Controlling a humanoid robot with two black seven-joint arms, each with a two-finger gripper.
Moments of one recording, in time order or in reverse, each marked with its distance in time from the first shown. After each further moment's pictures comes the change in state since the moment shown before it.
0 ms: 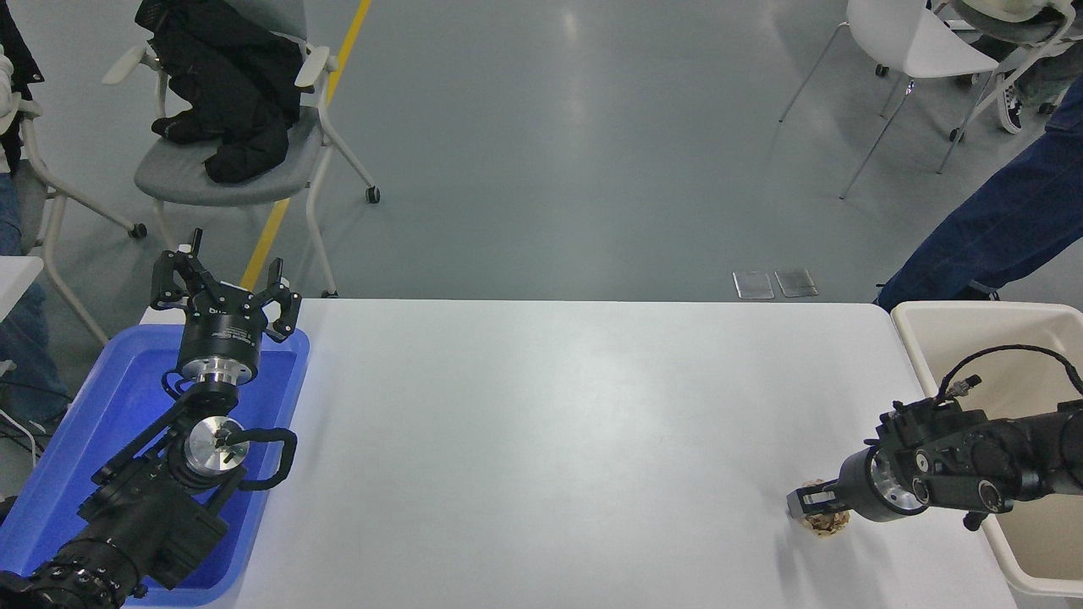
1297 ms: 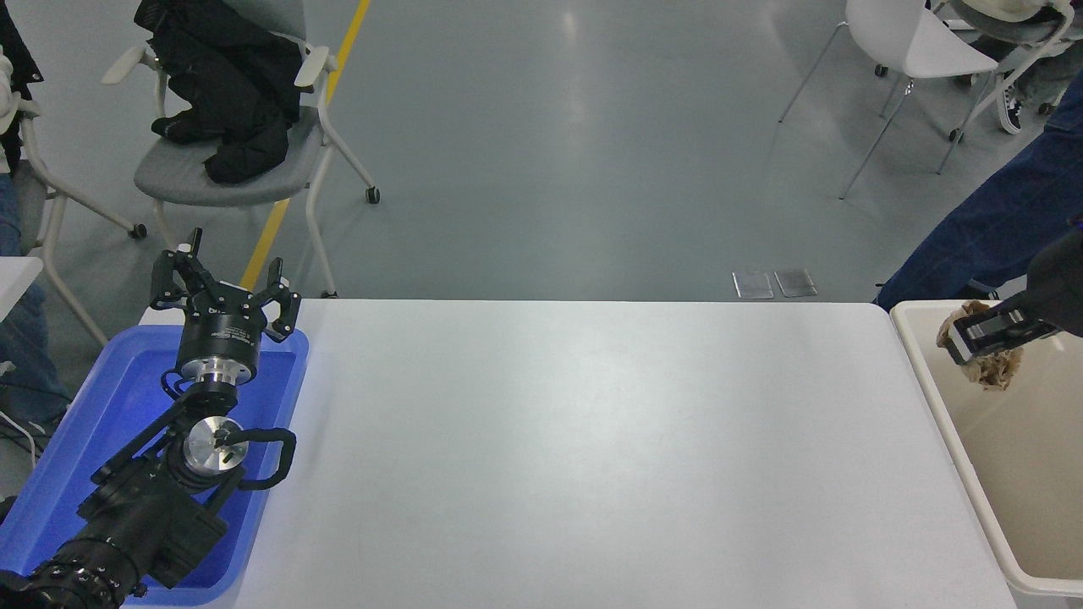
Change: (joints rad) left arm 0.000 0.001 -0.003 0.000 0.001 0.000 0.002; right arm 1.279 -0.186 -0.571 0.712 -0.029 0.311 0.030
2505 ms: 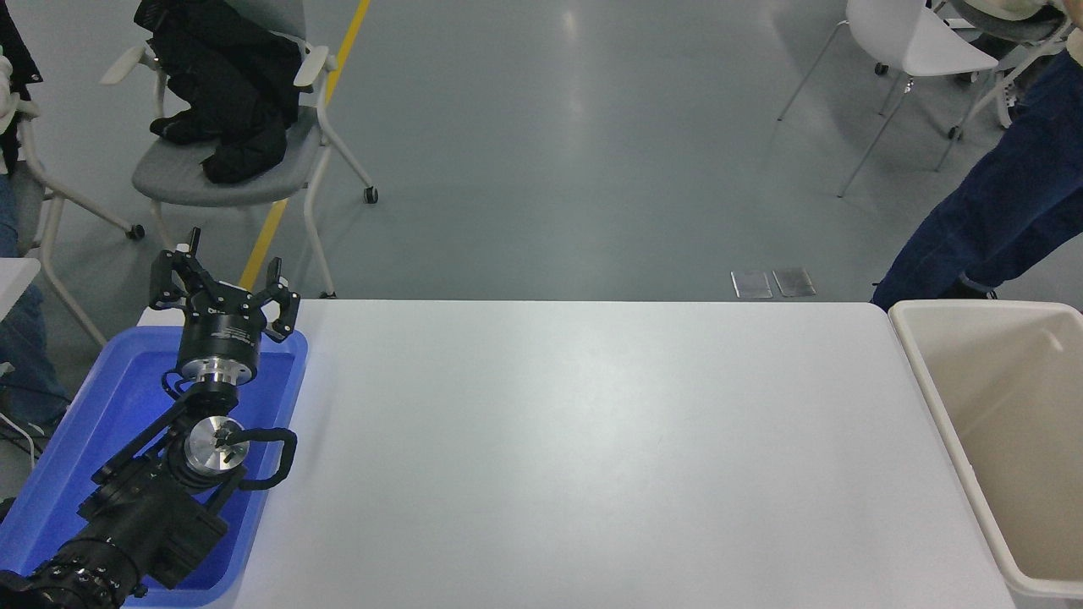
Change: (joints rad) left arm -0.001 0.000 0.002 0.000 -0.001 0.000 -0.001; right arm -1.267 -0.144 0.581 -1.290 -0.065 -0.130 0.122
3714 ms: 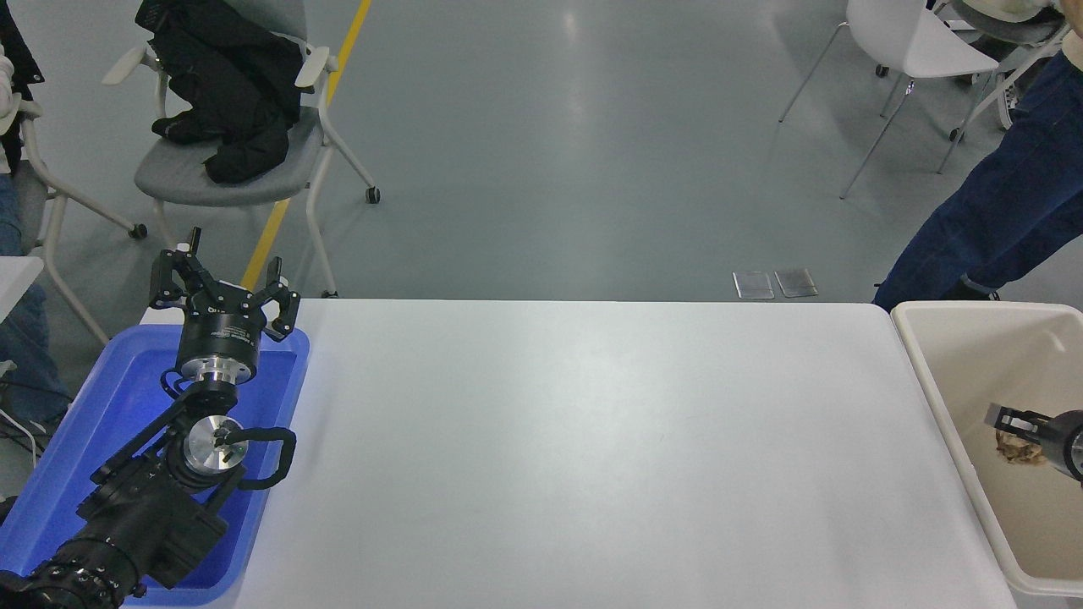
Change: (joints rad) left arm 0.000 0.000 0.000 0.000 0.000 0.000 -0.001; right arm -0.459 0.271 0.228 -0.327 0.517 -0.208 -0.080
